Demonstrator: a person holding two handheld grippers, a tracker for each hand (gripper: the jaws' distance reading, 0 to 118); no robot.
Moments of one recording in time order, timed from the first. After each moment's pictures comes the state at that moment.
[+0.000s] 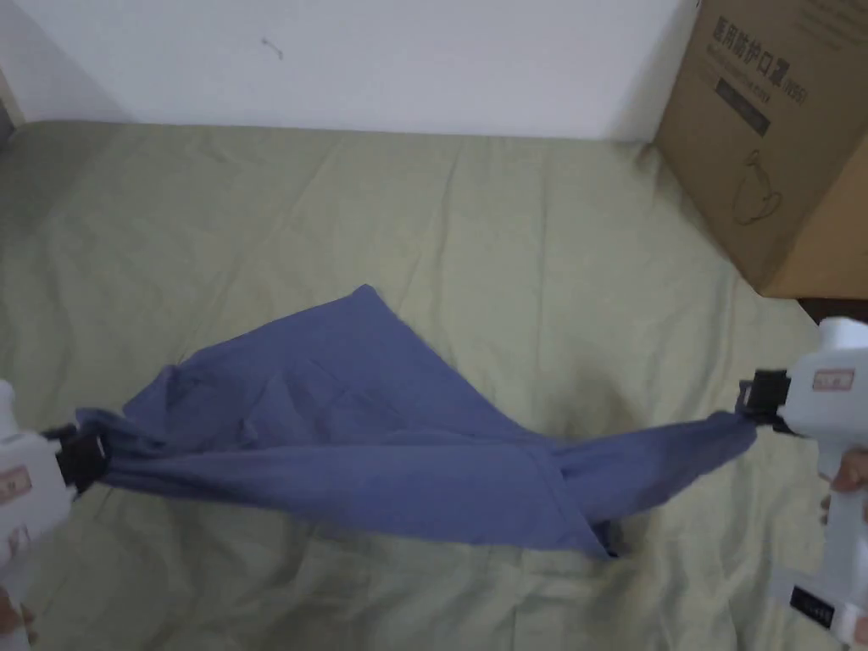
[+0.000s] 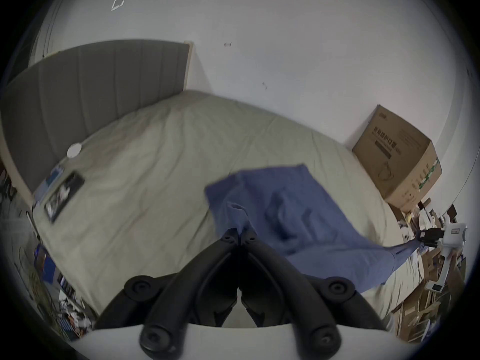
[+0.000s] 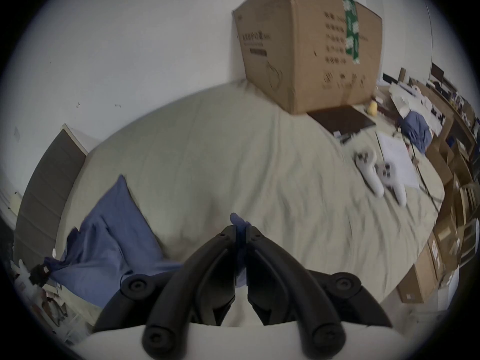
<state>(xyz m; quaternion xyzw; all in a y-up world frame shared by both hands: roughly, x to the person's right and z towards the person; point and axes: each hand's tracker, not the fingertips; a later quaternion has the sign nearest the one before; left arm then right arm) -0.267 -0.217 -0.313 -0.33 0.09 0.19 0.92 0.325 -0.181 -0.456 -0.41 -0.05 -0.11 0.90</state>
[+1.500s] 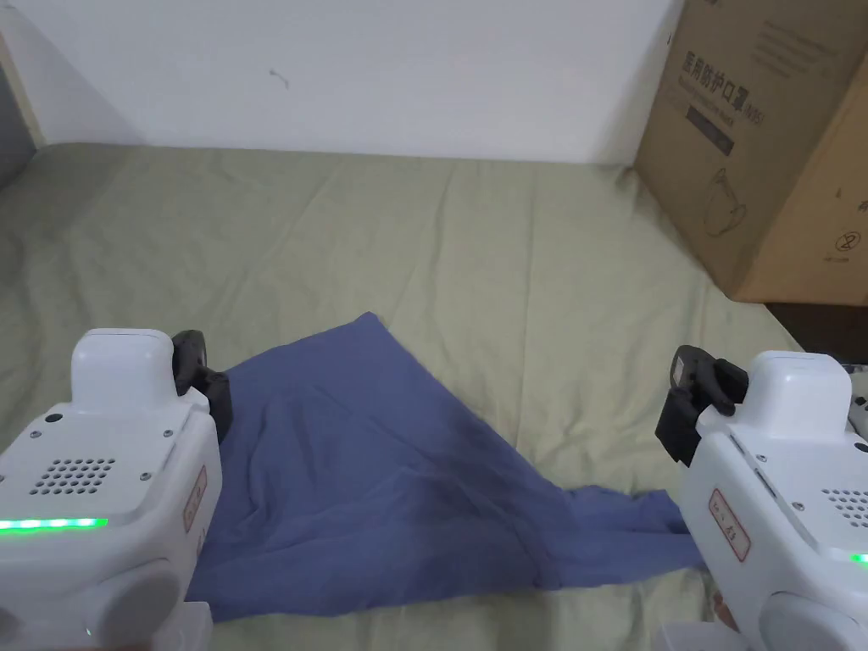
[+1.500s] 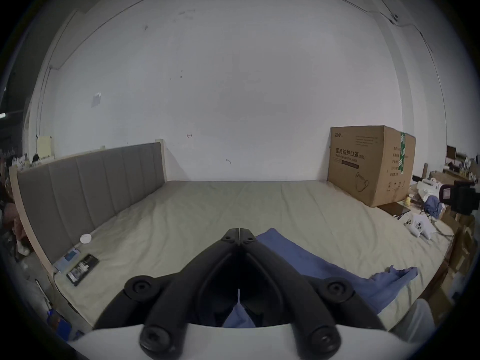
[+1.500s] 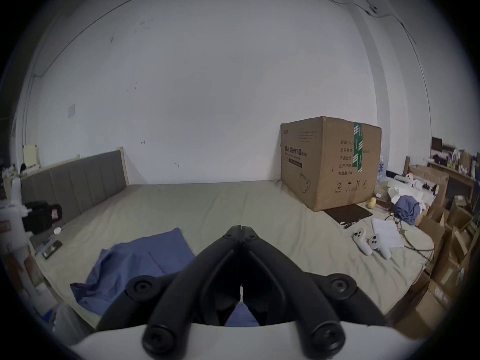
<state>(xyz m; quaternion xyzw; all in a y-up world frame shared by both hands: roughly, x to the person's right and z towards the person) -0.158 -0.159 -0.259 -0.11 0.06 0.02 0.99 0.206 -0.136 -0.264 -0.09 0.02 -0.01 1.00</state>
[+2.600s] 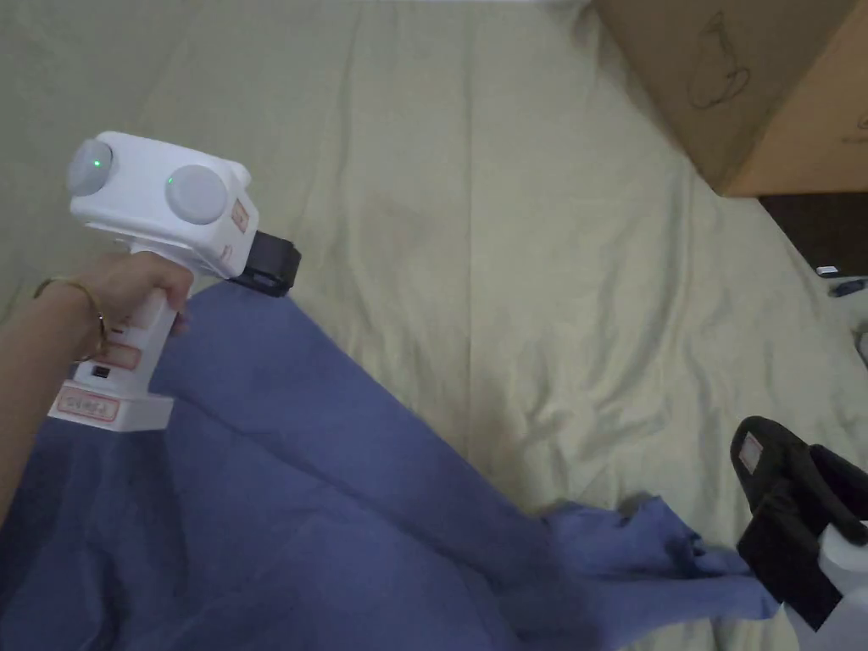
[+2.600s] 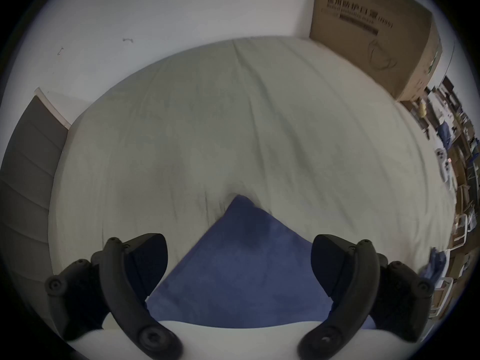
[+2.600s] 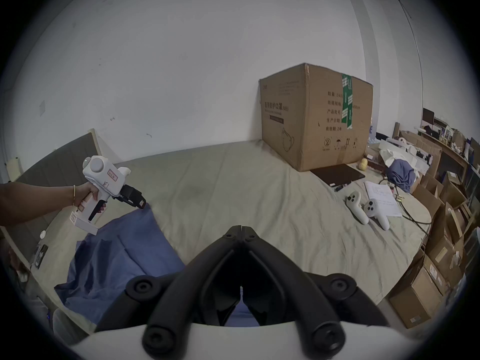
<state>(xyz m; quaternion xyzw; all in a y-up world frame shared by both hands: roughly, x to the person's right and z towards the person) -0.103 -0.273 -0.703 -0.53 -0.08 -0.09 0.84 0.238 -0.165 -0.339 -0.22 -0.04 -0.03 0.98</state>
